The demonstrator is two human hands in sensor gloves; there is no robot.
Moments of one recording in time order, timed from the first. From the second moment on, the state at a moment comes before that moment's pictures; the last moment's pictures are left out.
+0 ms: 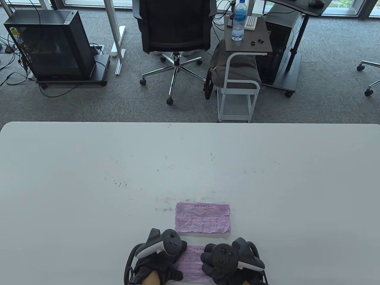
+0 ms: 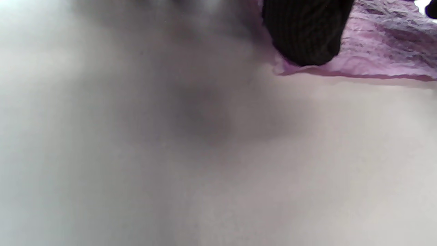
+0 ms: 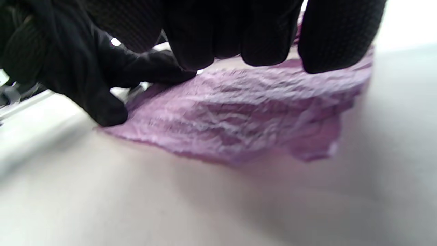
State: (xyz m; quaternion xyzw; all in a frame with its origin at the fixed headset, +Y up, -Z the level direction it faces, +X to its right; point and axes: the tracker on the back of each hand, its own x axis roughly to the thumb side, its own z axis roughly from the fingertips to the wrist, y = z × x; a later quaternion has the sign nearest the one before) left_hand -0.124 -0.792 -0.230 -0.43 -0.15 0.09 0.88; right_hand 0.078 -0.758 -0.207 0.30 0.19 0.93 0.14
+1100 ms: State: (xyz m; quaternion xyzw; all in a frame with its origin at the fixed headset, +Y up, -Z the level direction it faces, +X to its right) left_hand -0.124 -0.792 -0.230 -0.43 -0.15 0.09 0.88; right_hand 0.128 -0.776 -0.223 0.06 0.17 0.98 0.12
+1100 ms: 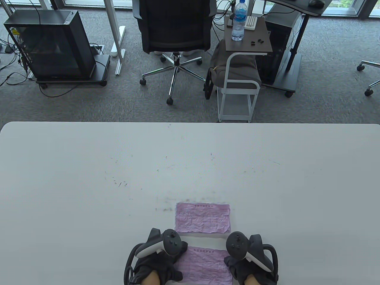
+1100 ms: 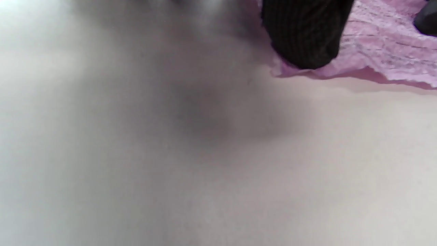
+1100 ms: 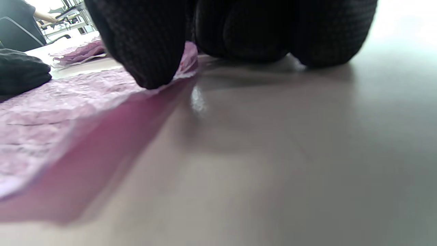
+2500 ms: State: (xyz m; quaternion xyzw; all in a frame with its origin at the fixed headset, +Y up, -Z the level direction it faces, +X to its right) left_hand -0.142 -0.771 -0.234 -0.35 -0.15 0.25 0.89; right_hand 0.118 -0.696 -0.201 0.22 -0.09 0.92 0.31
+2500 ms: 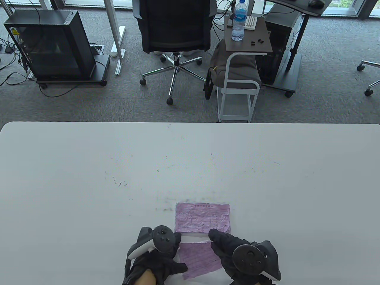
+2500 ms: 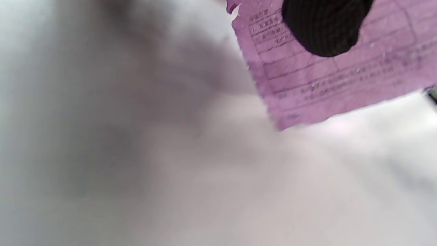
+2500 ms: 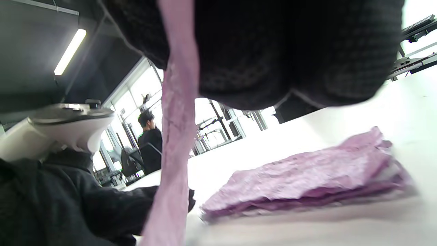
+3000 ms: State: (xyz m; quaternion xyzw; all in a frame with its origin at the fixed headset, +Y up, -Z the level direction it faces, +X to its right) left_hand -0.153 -0.758 -0.231 -0.22 -0.18 0.68 0.67; right_hand 0.168 -0.713 -0.207 0.02 -0.09 0.81 0.58
